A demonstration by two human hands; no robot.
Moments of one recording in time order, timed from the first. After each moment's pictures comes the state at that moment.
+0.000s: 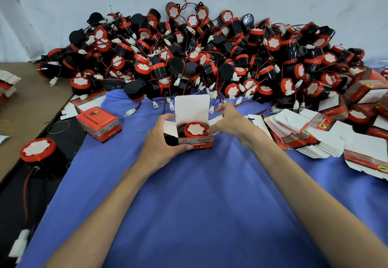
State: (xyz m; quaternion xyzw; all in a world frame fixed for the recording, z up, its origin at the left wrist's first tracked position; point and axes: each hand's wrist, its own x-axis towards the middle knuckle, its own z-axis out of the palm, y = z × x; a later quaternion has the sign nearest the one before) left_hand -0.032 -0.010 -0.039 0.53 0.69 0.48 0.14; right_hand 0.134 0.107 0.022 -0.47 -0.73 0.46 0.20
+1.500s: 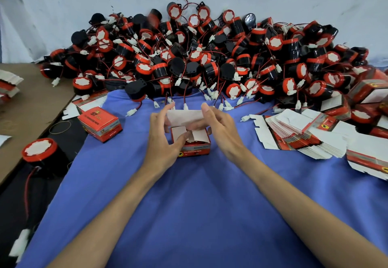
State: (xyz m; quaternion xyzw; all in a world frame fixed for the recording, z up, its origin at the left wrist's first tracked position) left_hand -0.012 -0.011 -0.031 0.52 0.63 0.58 0.03; right_hand 0.118 0.073 -0.001 -0.26 -0.71 0.51 0.40
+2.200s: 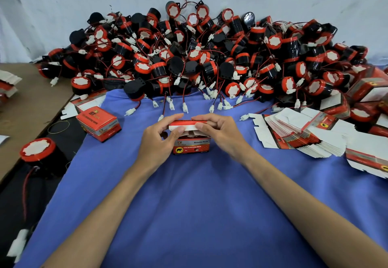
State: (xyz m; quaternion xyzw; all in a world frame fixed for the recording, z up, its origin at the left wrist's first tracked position) left_hand -0.020 -0.016 -0.024 0.53 0.62 0.57 0.13; right_hand 0.131 0.086 -0.013 -0.20 -0.72 0.56 0.35
